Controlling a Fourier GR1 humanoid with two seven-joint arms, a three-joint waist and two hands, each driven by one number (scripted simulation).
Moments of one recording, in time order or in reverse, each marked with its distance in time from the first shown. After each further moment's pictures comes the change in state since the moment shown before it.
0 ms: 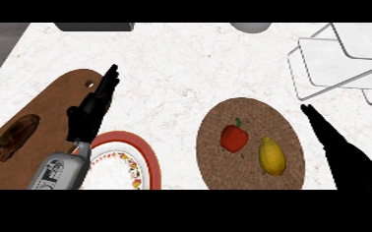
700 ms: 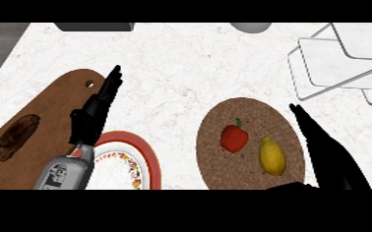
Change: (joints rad) left arm 0.023 -0.052 0.017 -0.062 -0.065 -0.019 0.048; right arm 0.003 0.133 -0.008 0.116 0.106 0.054 -0.037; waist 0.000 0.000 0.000
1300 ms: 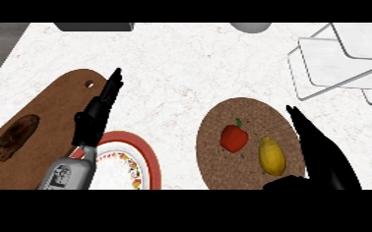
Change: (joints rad) left arm 0.012 -0.039 0.036 0.034 -0.045 -0.025 -0.041; right arm 0.013 0.065 -0.030 0.086 0.069 0.054 -0.046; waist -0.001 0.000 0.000
